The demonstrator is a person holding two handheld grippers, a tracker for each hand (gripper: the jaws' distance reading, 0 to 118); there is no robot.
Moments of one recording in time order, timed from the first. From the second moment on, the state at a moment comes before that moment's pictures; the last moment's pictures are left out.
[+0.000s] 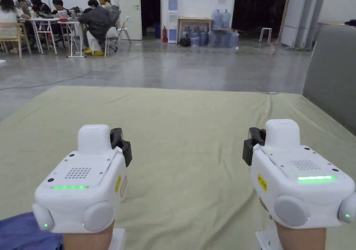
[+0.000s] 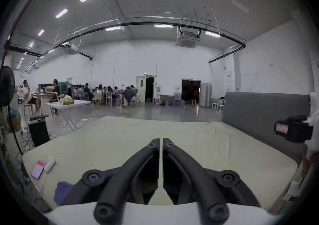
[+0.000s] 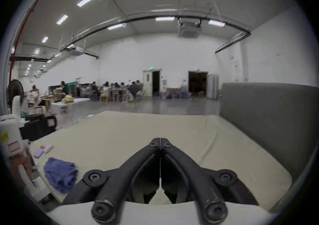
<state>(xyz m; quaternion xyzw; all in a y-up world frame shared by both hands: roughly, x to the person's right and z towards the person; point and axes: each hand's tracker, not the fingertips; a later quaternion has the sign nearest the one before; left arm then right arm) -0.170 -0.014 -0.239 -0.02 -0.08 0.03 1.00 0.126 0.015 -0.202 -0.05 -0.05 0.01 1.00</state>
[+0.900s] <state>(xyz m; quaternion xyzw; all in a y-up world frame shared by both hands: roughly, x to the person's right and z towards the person) -0.152 -0.090 -0.178 -0.06 -0.08 0.00 0.99 0.138 -0.068 -0.137 -0.05 -0.11 0.04 0.99</state>
